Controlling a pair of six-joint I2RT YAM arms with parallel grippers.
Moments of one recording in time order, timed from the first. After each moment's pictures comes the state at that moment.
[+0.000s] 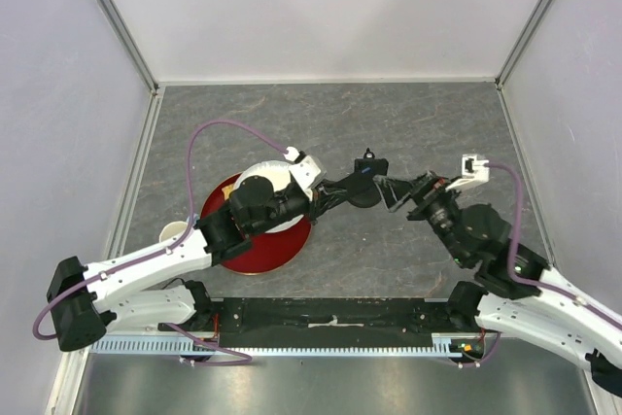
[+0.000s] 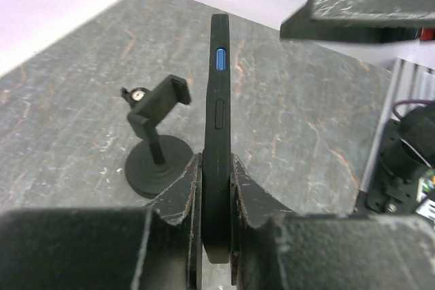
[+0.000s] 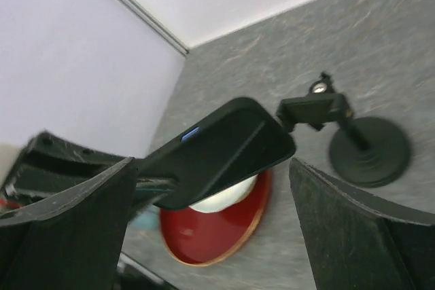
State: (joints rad) left arm -1.01 1.05 0.76 0.27 0.01 -0.02; right arm 0.98 0.58 0.71 -0.16 0.55 0.82
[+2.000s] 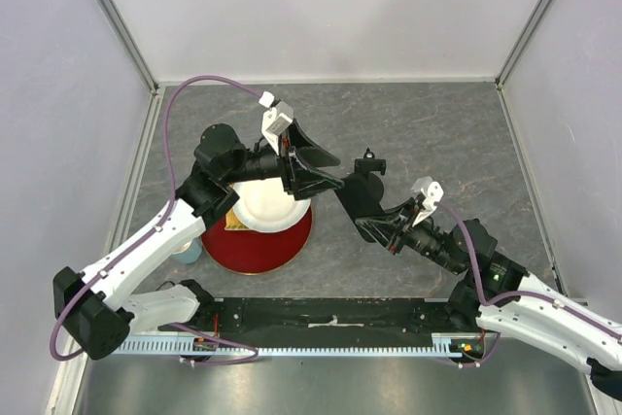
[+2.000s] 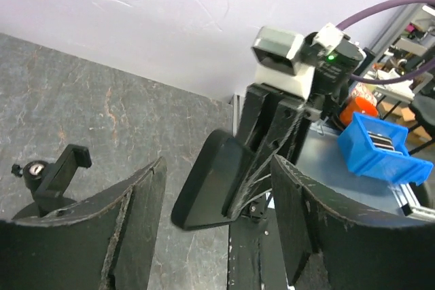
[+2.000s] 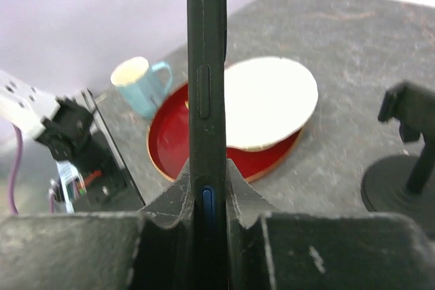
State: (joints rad) left arm -0.67 1.12 1.02 0.24 0.81 -0.38; right arm 0.98 0.46 0.47 -0.01 0.00 0.28
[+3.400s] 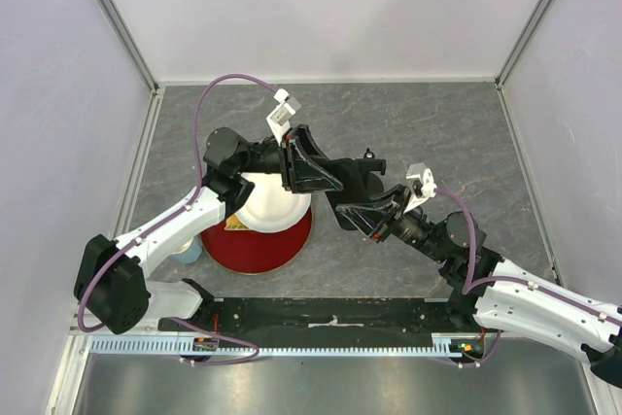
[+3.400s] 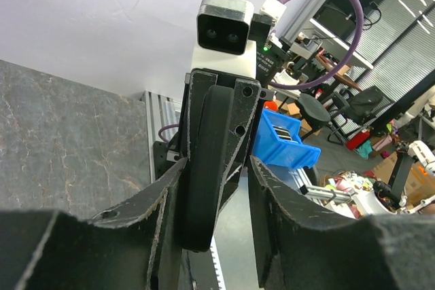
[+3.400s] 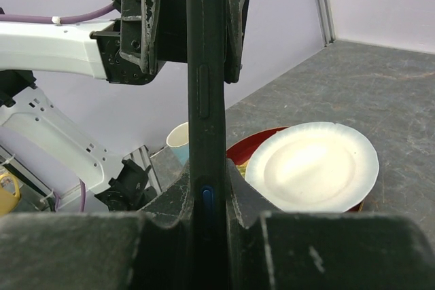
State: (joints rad) left arm -0.61 1.30 0.93 0.81 1.08 -0.91; right arm 0.98 0.68 0.47 0.47 -0.05 0.42
